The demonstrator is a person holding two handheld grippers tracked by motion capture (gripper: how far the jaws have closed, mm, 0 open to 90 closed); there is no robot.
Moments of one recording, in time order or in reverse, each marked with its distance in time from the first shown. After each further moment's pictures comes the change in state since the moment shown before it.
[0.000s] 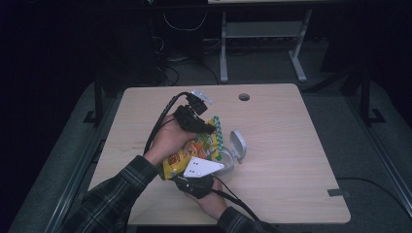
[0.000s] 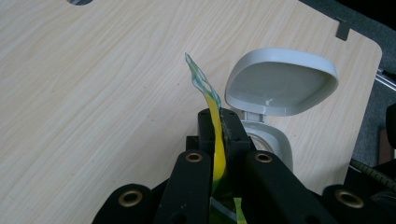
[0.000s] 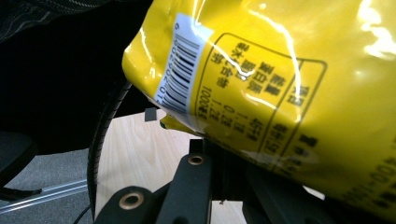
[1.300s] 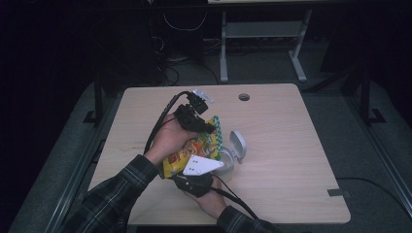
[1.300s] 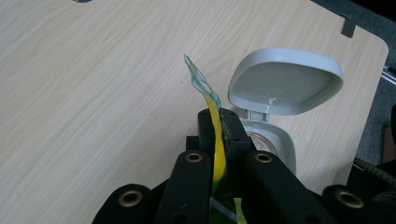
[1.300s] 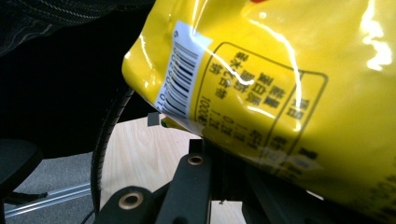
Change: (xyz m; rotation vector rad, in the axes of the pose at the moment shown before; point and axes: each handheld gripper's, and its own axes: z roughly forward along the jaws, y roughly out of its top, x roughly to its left) left arm 0.000 0.004 0.000 0.026 0.012 0.004; right arm -0.002 0.005 0.001 -0.013 0.010 0.011
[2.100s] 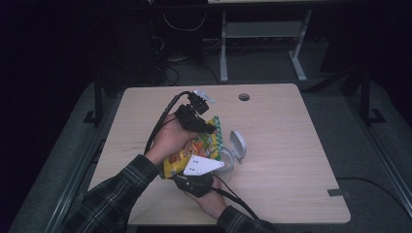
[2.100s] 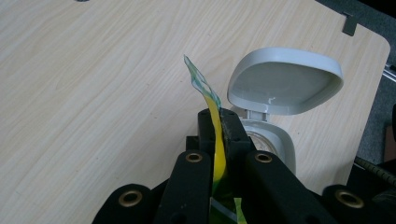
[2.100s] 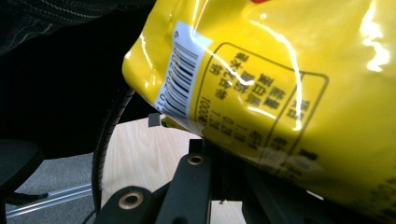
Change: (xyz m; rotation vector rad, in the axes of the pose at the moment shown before) left arm -0.001 0.001 0.001 -0.003 0.003 -0.003; right arm 0.000 0.000 -0.001 -0.003 0.001 0.000
